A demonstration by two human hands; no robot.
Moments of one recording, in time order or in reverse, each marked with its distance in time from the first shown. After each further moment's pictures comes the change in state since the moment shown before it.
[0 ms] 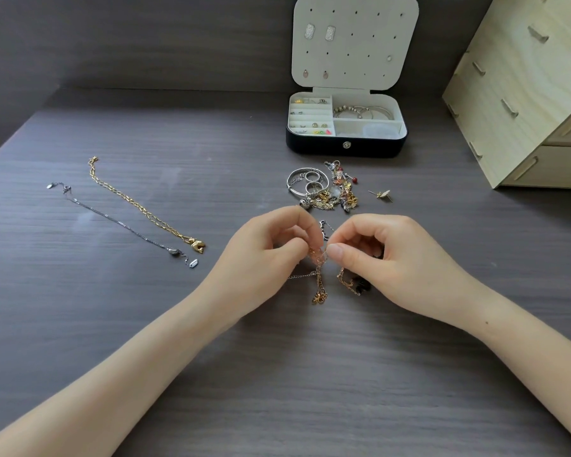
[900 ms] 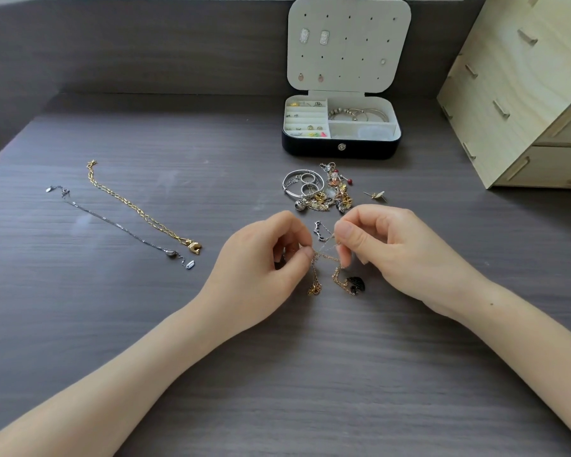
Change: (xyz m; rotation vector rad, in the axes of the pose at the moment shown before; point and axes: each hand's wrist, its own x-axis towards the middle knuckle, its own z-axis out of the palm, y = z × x) left_hand -0.006 -0.009 0.003 0.355 0.118 0.187; right_hand 0.001 -0.007 -0.007 0.207 -0.020 0.148
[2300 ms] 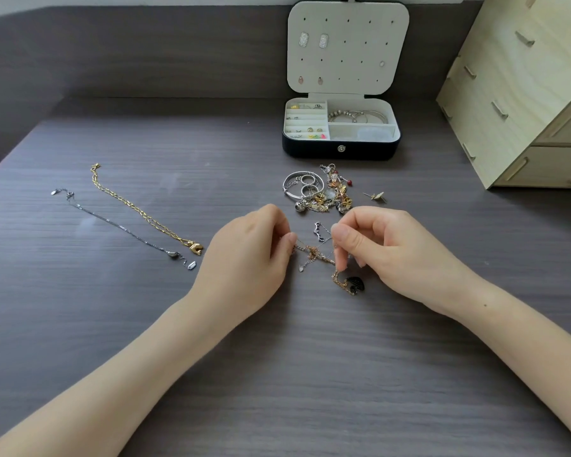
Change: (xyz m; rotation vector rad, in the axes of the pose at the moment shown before) left_hand 0.006 -0.003 -0.004 0.333 0.079 -0.039; right_hand 0.001 0.002 0.000 -0.029 -0.008 -0.043
